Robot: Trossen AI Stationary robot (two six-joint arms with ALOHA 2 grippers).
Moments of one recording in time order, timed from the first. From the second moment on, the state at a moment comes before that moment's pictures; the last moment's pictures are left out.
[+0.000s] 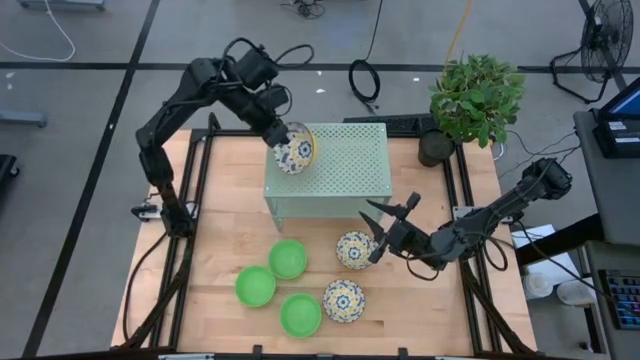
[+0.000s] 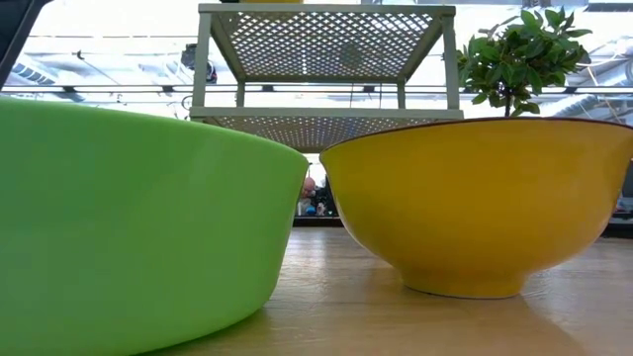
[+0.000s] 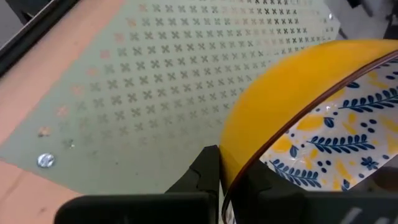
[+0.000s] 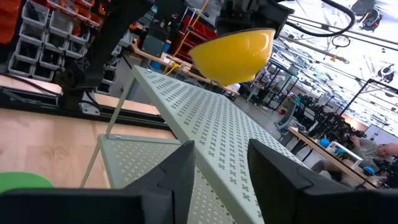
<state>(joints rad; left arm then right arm) 0.54 1.79 2.34 -1.57 0.44 -0.24 0.55 1.29 0.87 0.47 1.18 -0.51</state>
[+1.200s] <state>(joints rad) 0.45 1.77 2.13 -1.58 0.42 -0.15 0.55 1.29 0.85 0.47 1.17 -0.48</state>
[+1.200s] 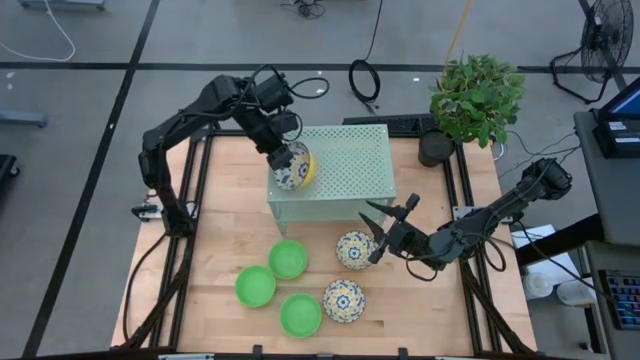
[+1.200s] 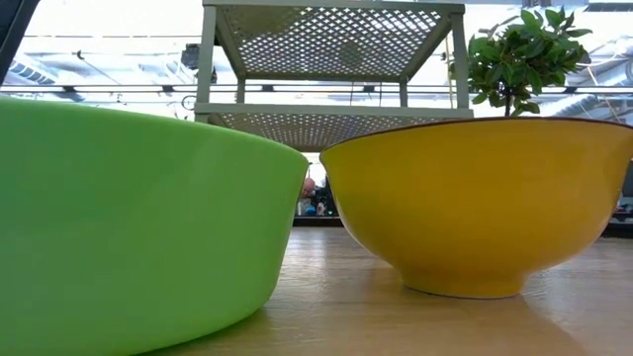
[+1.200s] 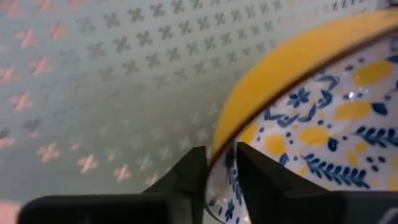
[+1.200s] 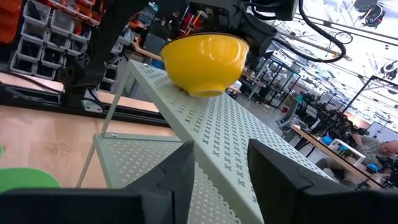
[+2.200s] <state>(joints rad) 0.45 1.77 2.13 -1.57 0.53 -0.11 0.55 1.29 0.85 0.47 1.17 -0.48</state>
